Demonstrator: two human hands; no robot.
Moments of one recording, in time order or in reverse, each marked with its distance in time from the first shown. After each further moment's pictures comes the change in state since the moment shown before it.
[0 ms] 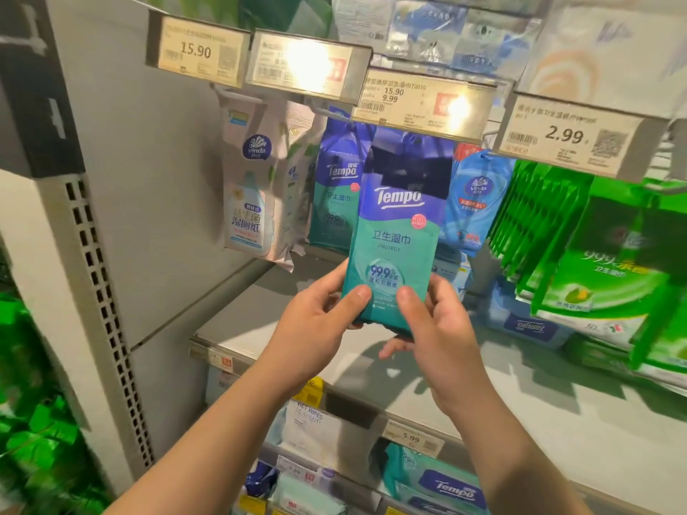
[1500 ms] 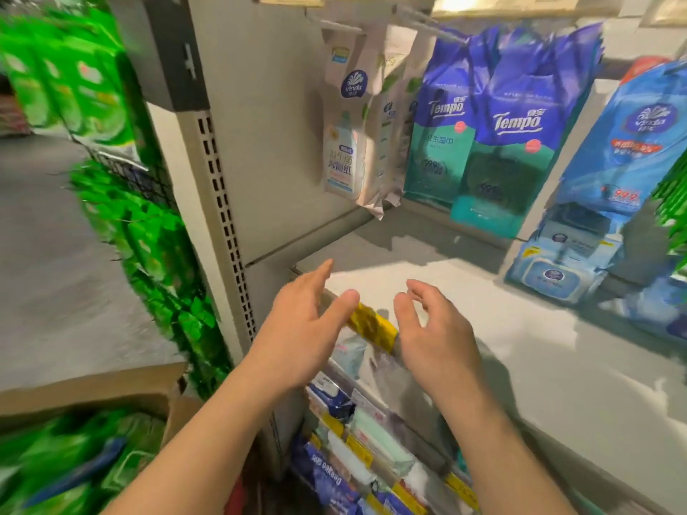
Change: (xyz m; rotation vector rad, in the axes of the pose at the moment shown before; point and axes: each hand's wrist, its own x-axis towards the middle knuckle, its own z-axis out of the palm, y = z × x) left_hand -0.089 -0.013 -0.031 0.790 0.326 -0.327; right_hand -0.016 0.072 0.028 -0.650 -0.242 0.054
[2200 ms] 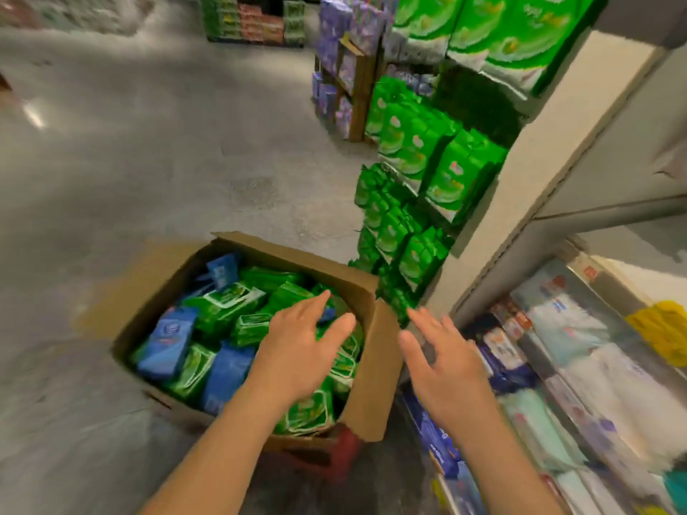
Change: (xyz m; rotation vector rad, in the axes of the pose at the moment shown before) left_hand -0.272 -0.228 -0.171 0.021 0.182 -0.651; right_hand -0.205 -0.112 0.234 -0.182 -0.594 -0.352
